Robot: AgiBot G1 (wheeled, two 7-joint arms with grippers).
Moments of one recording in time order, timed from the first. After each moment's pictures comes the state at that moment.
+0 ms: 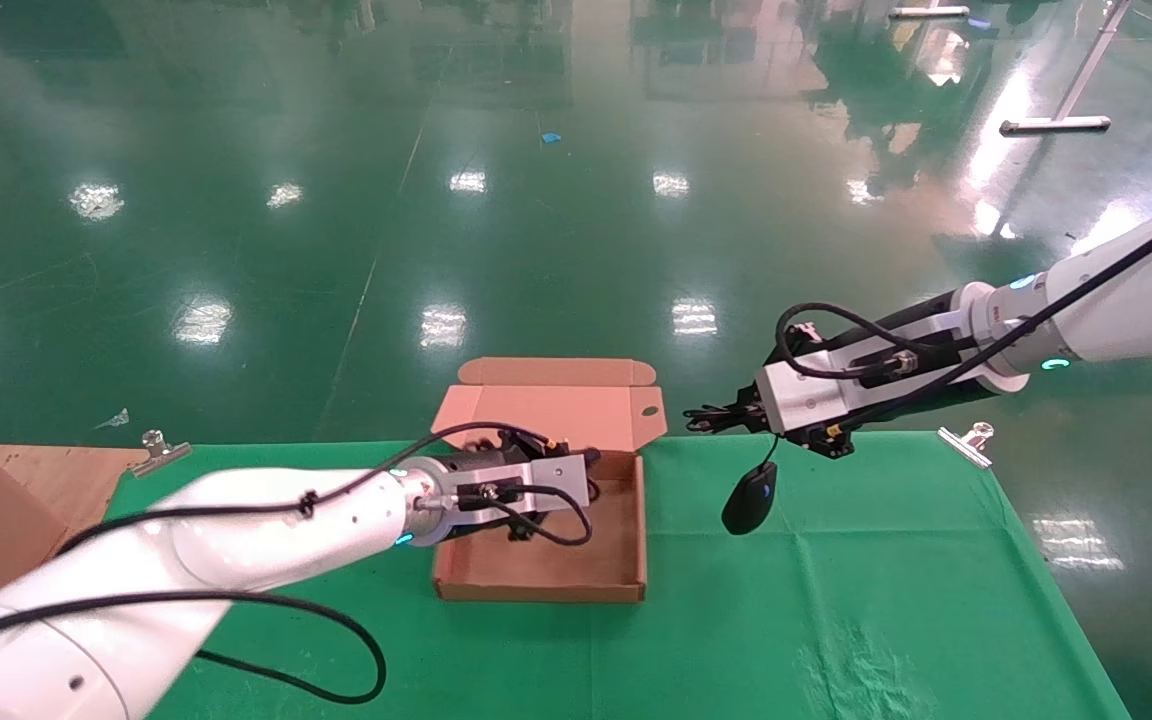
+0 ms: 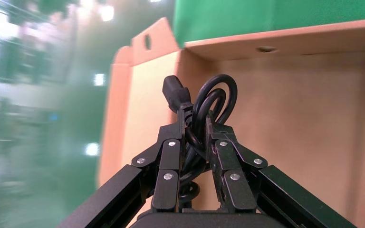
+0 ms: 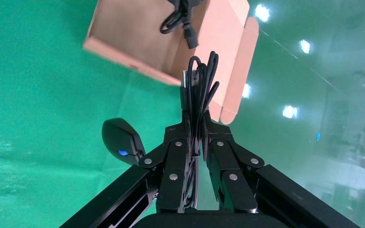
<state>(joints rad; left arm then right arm) -1.52 1.37 1.07 -0.47 1.51 0.53 0.22 1.98 -1.23 -0.84 0.10 -1.61 -1.29 -0.81</state>
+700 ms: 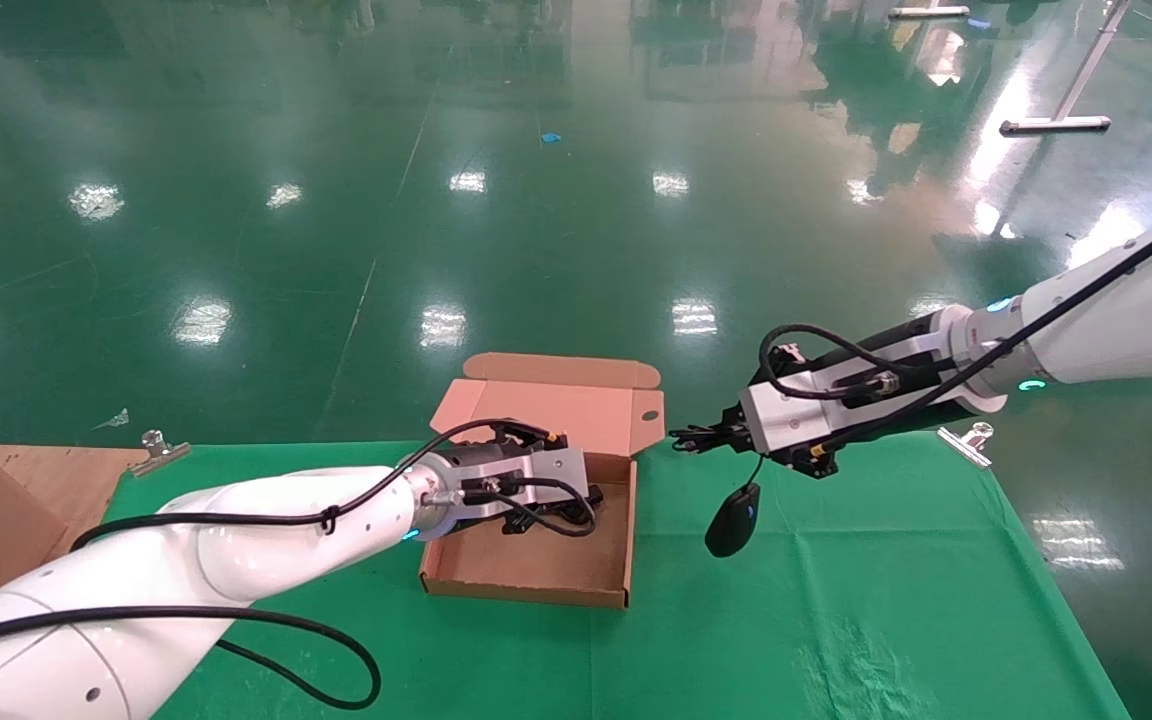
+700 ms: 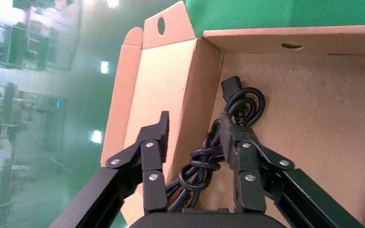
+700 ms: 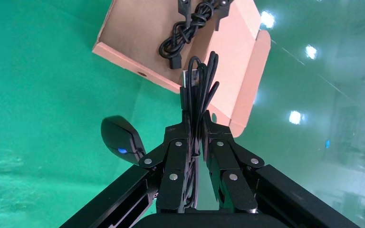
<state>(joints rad) -1.53 1.37 1.29 -0.50 1.48 0.40 0.07 1.98 -1.26 -0.83 0.04 -1.60 -1.30 -0.84</state>
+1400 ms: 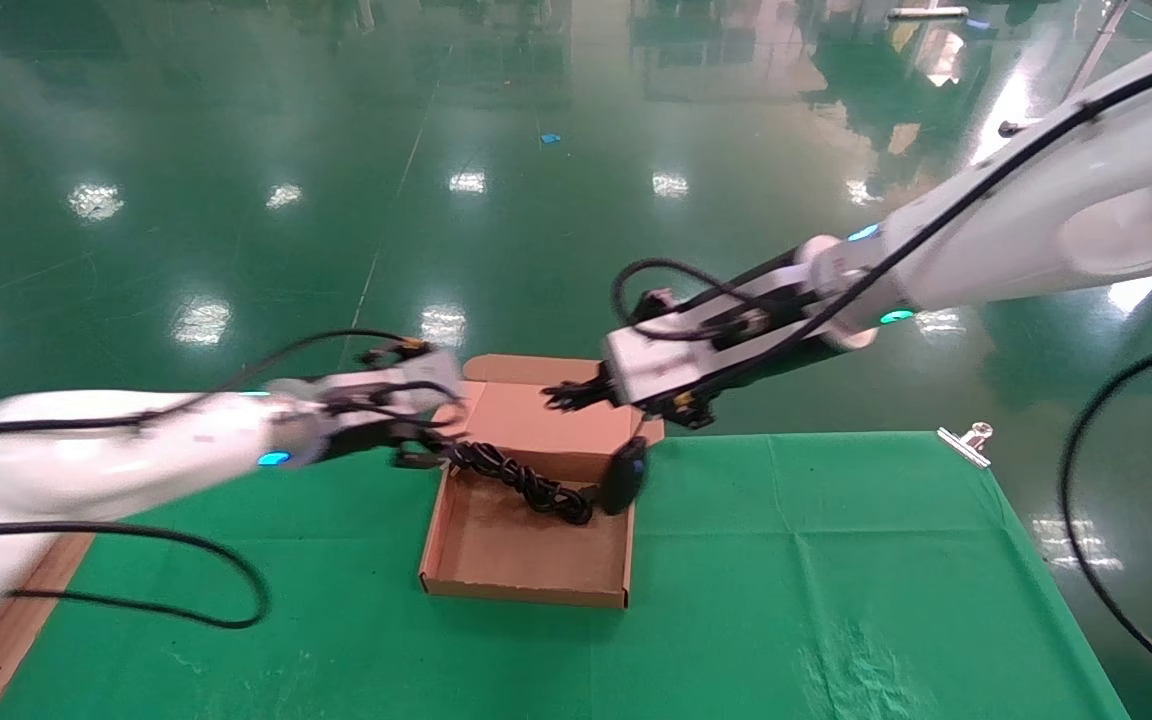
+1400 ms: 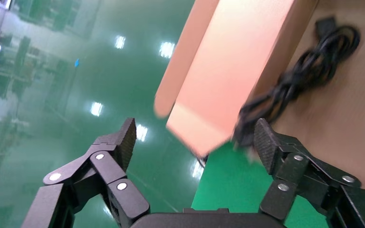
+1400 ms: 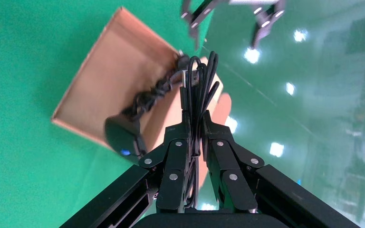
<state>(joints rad) -1.61 1.14 1.22 -0.53 1.28 0.52 0.12 1.97 -1.37 -0.87 0.26 -1.58 -1.26 -0.67</state>
